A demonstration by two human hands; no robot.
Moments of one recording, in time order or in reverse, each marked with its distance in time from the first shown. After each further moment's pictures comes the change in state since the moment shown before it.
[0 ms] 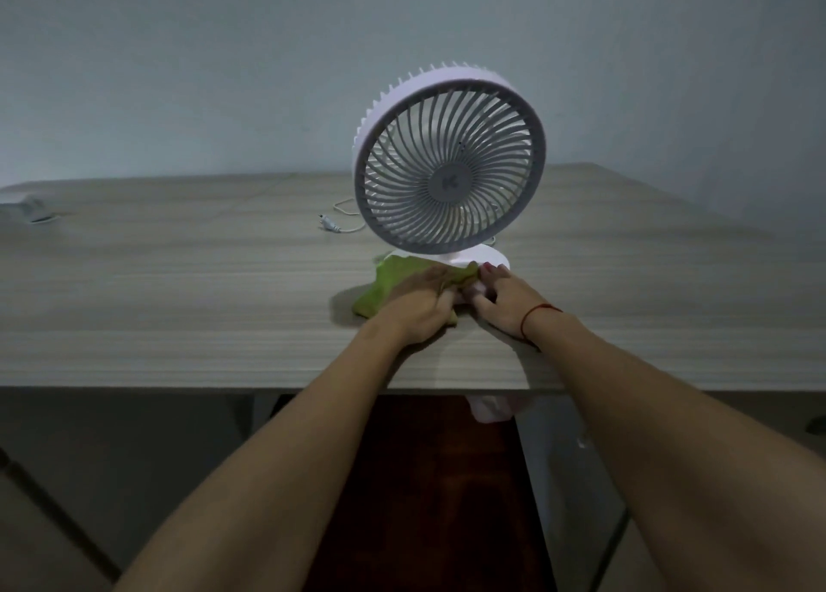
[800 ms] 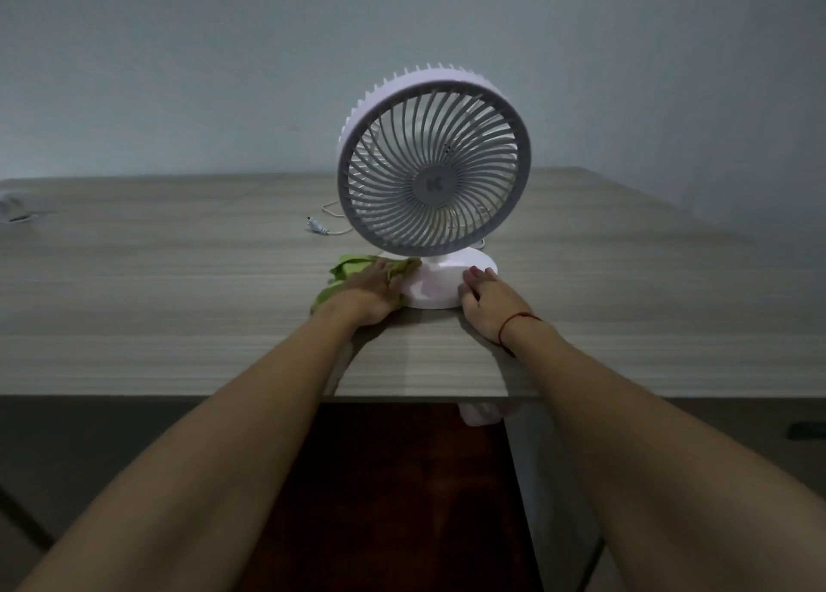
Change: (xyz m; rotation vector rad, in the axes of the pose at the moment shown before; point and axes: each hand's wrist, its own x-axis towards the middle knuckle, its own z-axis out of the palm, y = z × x) left_hand 0.016 -0.040 -0.022 0.186 -0.091 -0.175; right_hand 0.003 -0.004 0.005 0.022 0.063 0.018
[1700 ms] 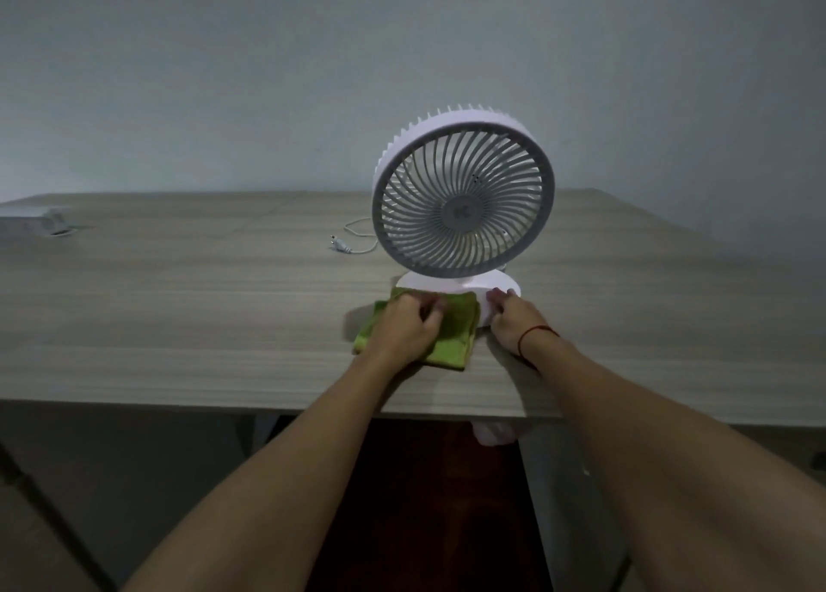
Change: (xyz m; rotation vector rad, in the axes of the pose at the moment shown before) left_hand -0.035 0.025 0.010 -0.465 0.338 -0.076; right_hand 0.008 -0.005 -0.005 0.135 0.012 0.175
